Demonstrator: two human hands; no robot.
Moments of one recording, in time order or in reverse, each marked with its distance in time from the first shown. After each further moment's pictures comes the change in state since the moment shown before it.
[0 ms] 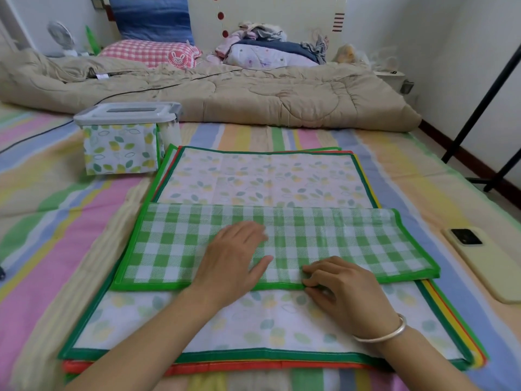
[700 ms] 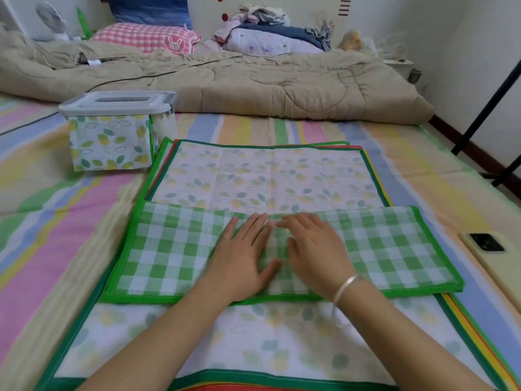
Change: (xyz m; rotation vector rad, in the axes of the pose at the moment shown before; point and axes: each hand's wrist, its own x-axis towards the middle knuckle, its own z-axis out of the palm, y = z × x) left_hand 0.025 -0.021 0.042 0.156 -0.388 -0.084; right_hand 0.091 -0.012 0.026 -0.025 -0.067 0.218
